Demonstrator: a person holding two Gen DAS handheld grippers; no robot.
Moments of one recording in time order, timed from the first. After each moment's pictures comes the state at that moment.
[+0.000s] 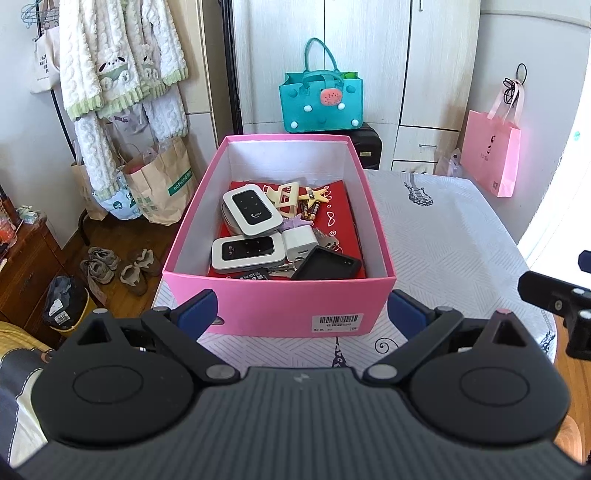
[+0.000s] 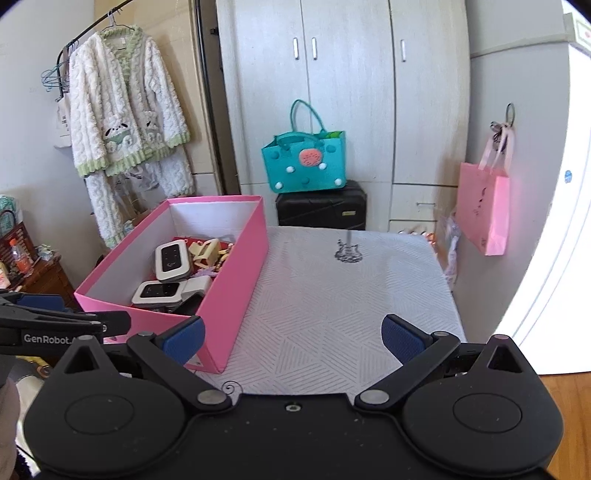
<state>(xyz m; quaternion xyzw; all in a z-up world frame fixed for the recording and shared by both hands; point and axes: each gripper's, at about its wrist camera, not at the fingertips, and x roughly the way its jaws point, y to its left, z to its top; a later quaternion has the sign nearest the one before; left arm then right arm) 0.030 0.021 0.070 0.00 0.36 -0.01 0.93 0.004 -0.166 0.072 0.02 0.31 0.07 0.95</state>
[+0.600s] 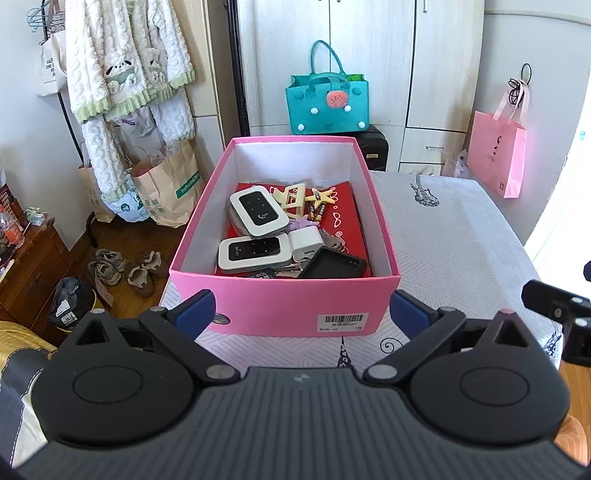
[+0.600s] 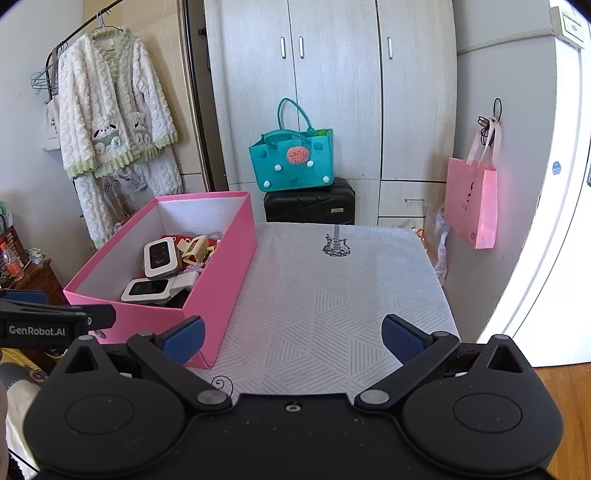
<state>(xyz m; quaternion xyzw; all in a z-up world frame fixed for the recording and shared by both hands) 0.025 0.019 0.069 0.00 0.36 0.01 0.93 0.002 -0.169 0.062 0.03 0.32 0.05 0.95</state>
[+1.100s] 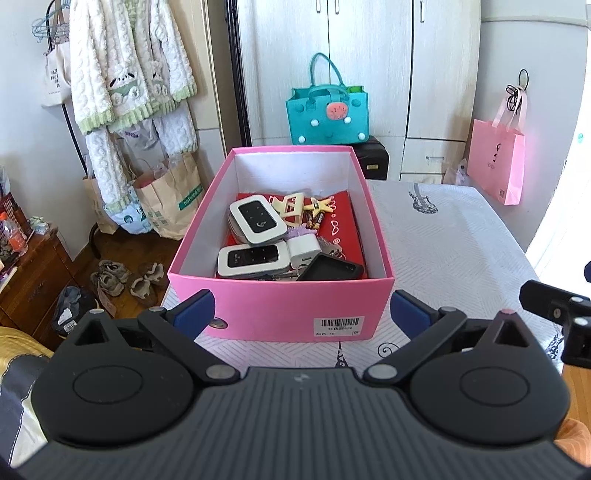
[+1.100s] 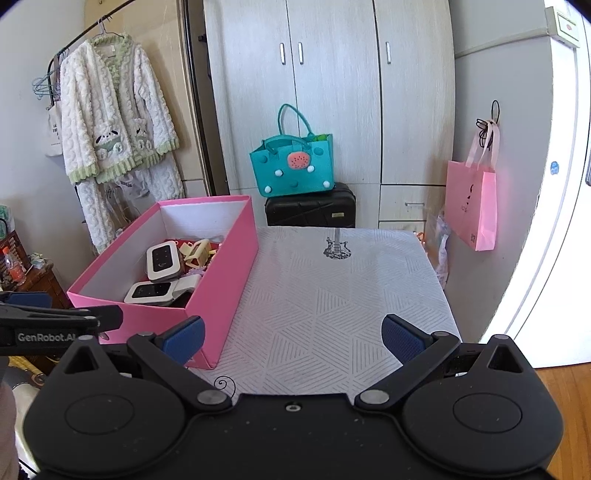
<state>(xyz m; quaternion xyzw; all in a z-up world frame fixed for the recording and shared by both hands) 0.014 0.010 0.067 0.01 0.33 0.01 0.94 -0.006 -0.171 0.062 0.04 0.30 0.06 0.95</state>
